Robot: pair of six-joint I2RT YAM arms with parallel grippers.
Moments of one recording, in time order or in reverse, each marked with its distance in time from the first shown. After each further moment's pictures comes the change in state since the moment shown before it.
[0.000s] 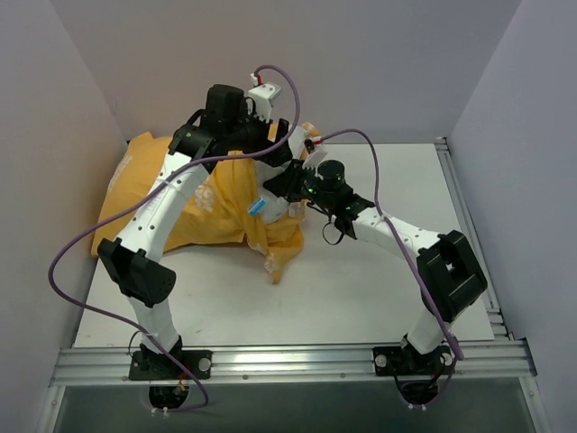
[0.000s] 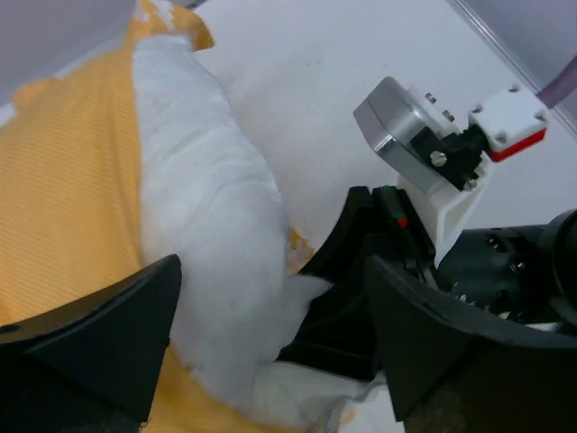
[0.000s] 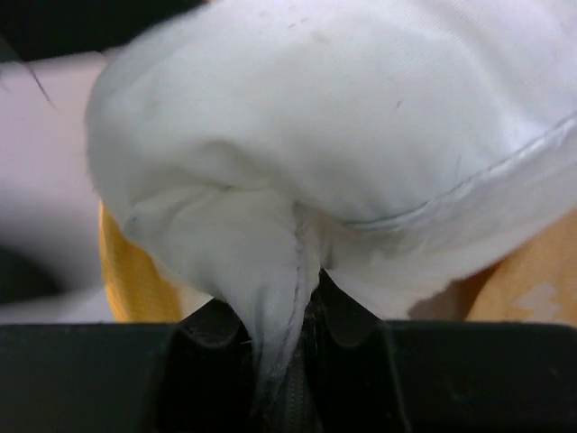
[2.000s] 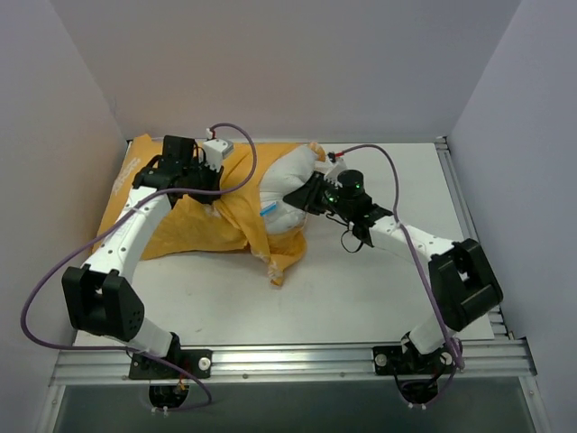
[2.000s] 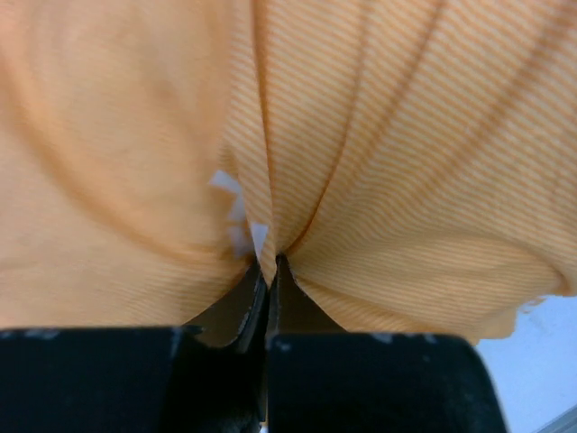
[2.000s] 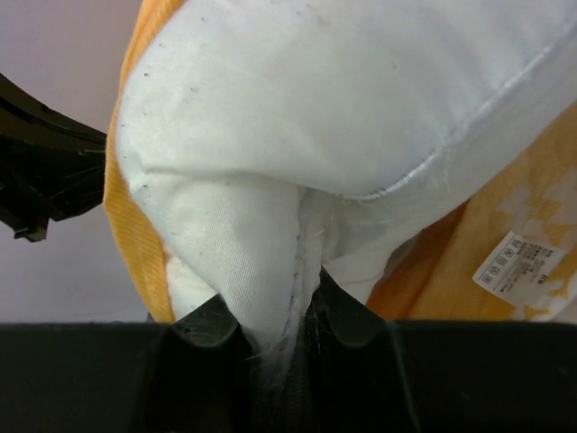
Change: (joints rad) left arm 0.257 -0.294 -0.672 0.076 -0.044 0.271; right arm -0.093 -0.064 -0.183 -0.054 -0.068 0.135
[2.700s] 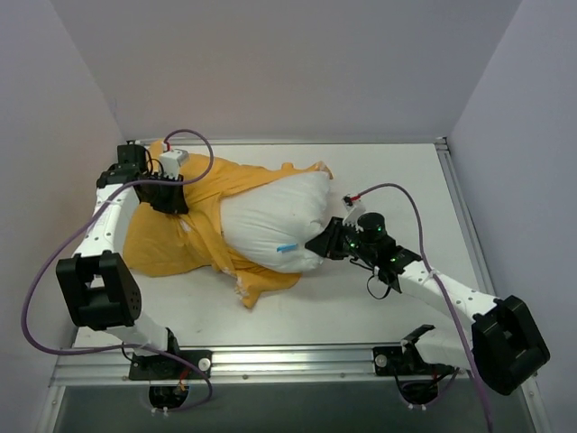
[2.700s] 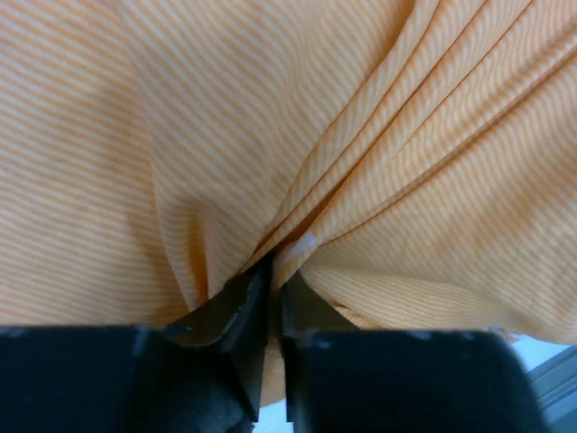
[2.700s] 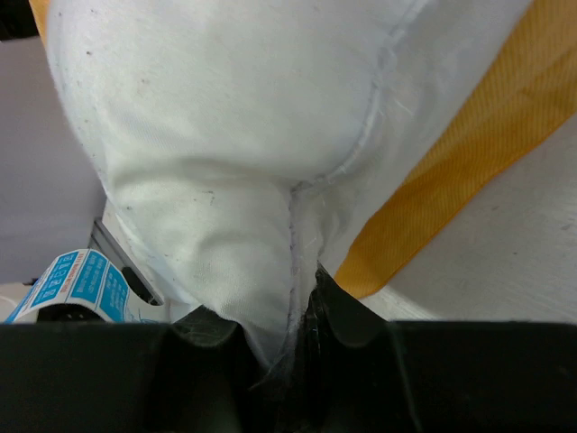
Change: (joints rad) left arm 0.334 0.066 -0.048 -0.100 0.192 0.101; right arm -0.020 -0.443 -0.419 -0.160 -0.009 -0.110
